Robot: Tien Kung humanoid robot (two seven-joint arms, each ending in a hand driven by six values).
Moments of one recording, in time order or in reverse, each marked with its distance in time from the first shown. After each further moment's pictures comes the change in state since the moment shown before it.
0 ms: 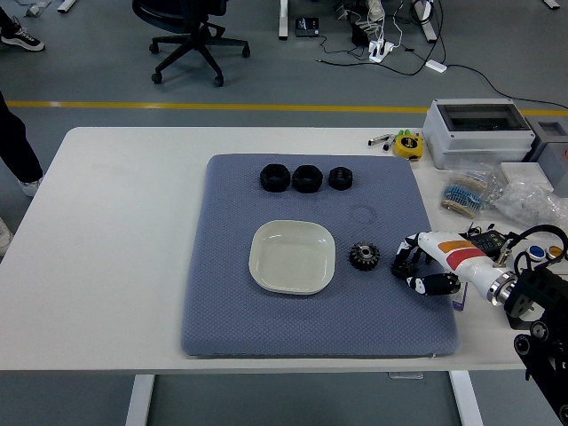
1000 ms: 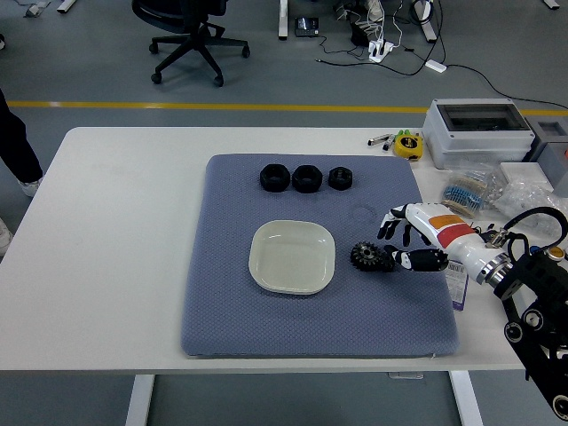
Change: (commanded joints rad) left arm 0.002 0.002 0.001 -0.002 0.002 0.000 0.002; right arm 0.031 0.014 -0.030 0.112 0.104 -0.064 0.023
